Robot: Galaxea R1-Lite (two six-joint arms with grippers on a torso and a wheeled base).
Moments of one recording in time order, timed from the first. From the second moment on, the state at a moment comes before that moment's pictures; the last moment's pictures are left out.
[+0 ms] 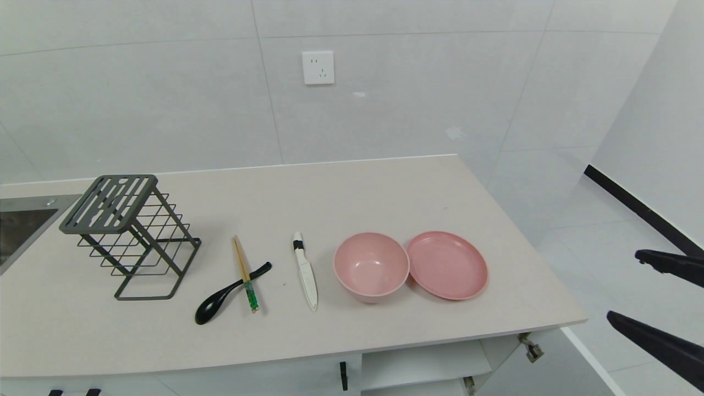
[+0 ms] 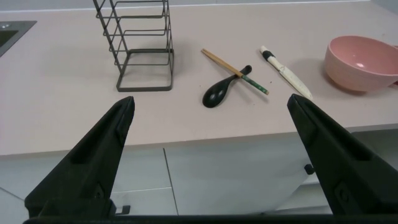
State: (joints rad) left arm 0.00 0.00 0.00 0.00 -0.02 -0.01; right arm 0.18 0.91 -0.34 -0.38 0.48 -0.18
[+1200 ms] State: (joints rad) left arm 0.00 0.00 0.00 0.00 -0.02 0.01; right arm 0.18 1.40 -0.45 -0.47 0.44 -0.15
